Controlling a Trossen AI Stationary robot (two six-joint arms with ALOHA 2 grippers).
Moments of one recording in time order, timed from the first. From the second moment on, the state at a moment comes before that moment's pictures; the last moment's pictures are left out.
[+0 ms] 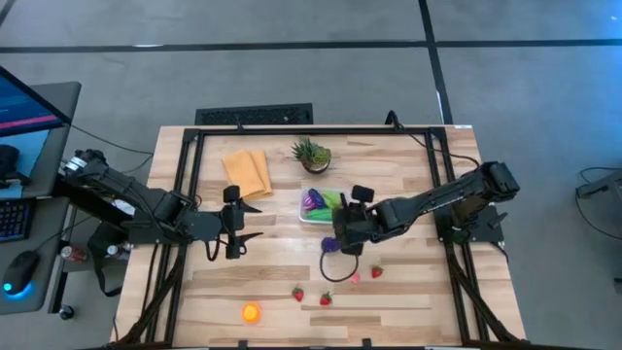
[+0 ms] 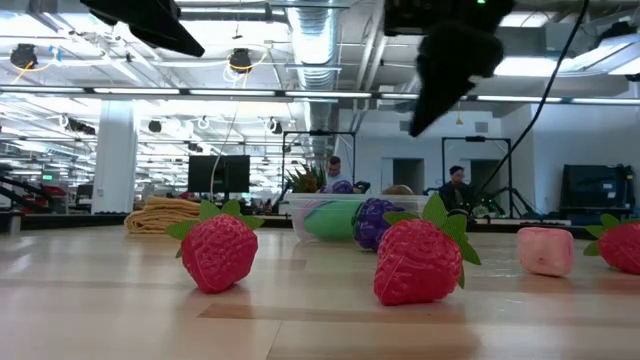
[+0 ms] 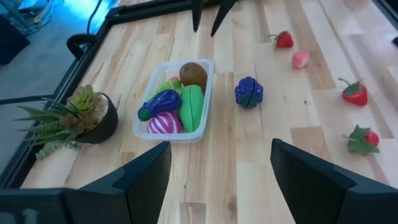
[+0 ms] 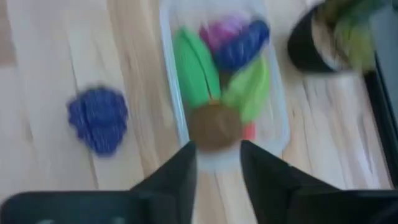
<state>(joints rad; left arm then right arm) -0.44 0.97 0.75 -0.41 -0.53 -0.14 0.29 1.67 1.26 -0.87 0.50 0.32</state>
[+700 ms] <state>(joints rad) -0.46 1.15 0.75 -0.38 -0.28 -0.22 0.71 1.66 1.26 -1.56 0.63 1.23</state>
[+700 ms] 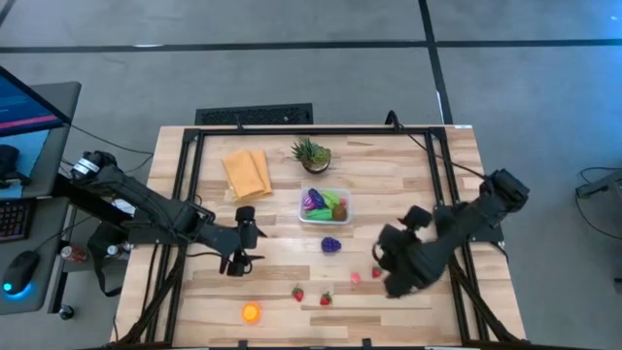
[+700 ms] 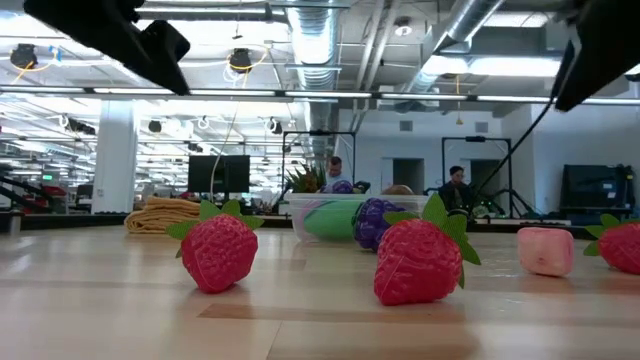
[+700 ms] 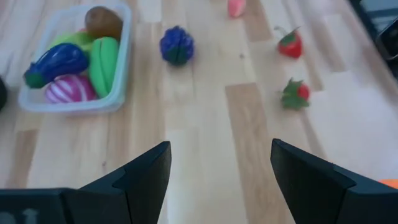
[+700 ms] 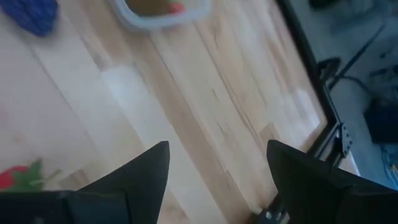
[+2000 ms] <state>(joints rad) -0.46 1.18 0.75 -0.10 -0.34 -0.06 0.94 1.66 1.03 -1.16 0.73 1.49</state>
